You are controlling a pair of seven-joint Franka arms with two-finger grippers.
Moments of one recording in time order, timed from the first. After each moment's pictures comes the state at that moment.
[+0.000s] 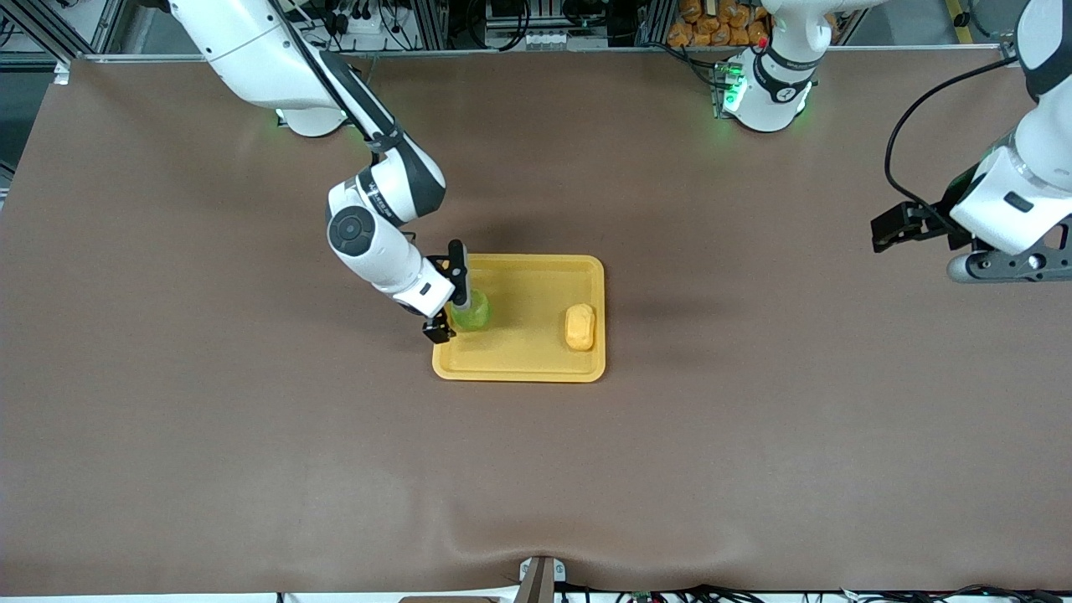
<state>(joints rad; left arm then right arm) 0.12 0.07 -0.26 -1.52 0.10 1.55 -0.14 0.35 0.48 0.18 -2.03 0.18 2.61 -1.29</state>
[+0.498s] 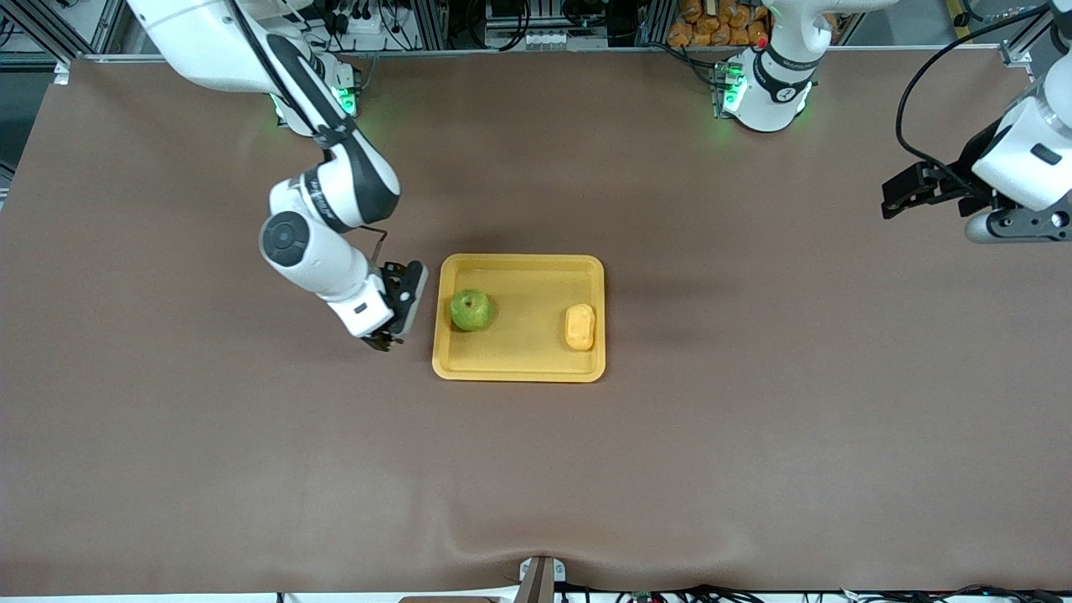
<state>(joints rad) -0.05 0.01 -0.07 -1.53 0.05 1.49 -0.11 0.22 0.35 0.18 -2.03 0.18 2.40 -0.94</state>
